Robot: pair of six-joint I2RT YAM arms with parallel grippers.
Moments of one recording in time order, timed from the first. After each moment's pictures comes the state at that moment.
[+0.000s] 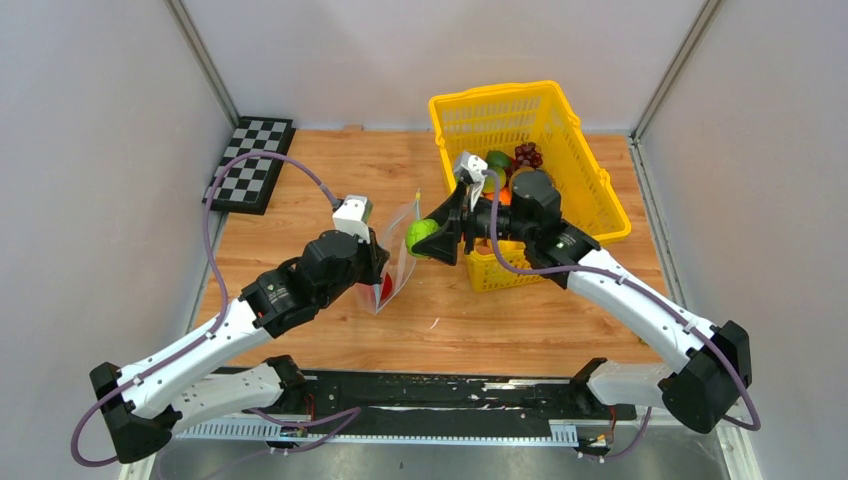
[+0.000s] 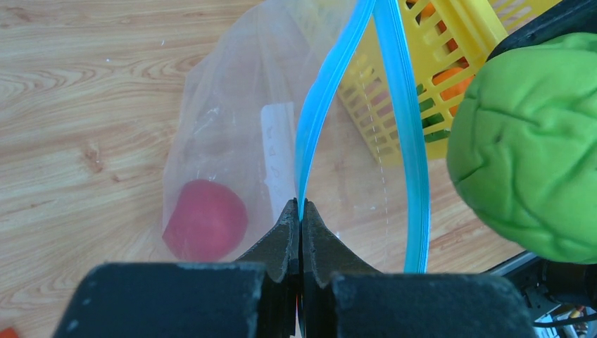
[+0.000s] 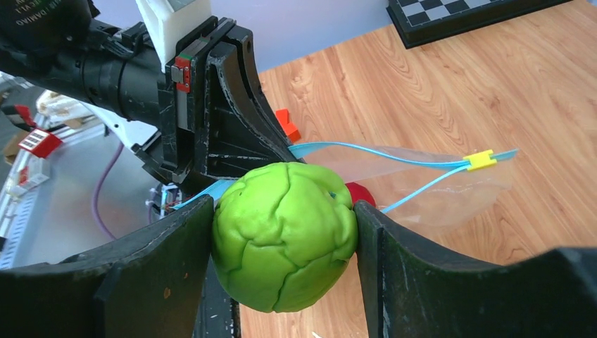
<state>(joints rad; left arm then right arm) -0.91 0.88 0.89 -0.47 -0.36 -0.50 0.67 1.24 1.06 0.07 -0.72 0.21</state>
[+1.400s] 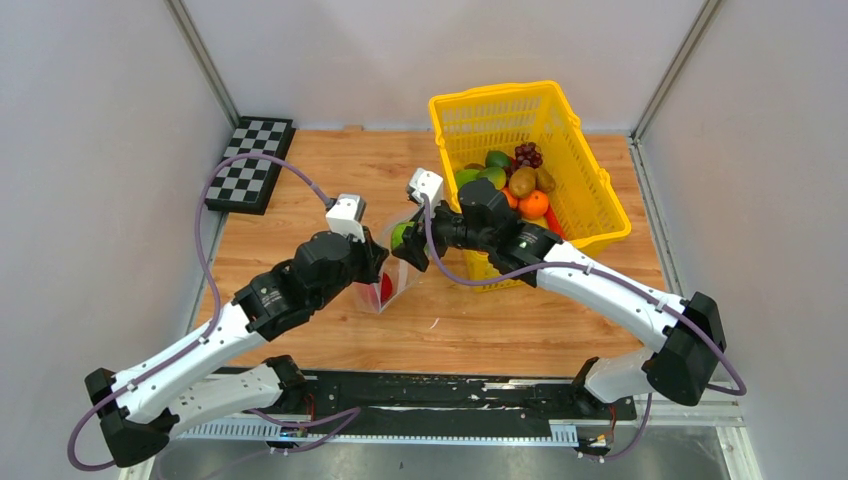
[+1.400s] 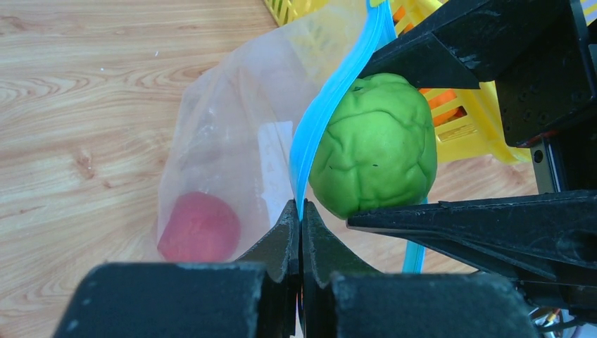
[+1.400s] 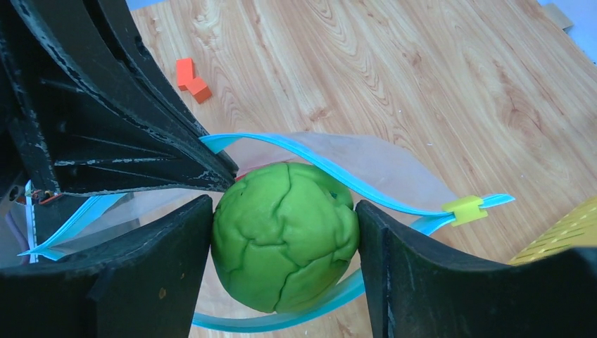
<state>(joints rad) -0.91 0.86 0.89 -0.45 -0.36 -0.52 0.87 1.39 1.20 -0.14 -0.29 -0.07</state>
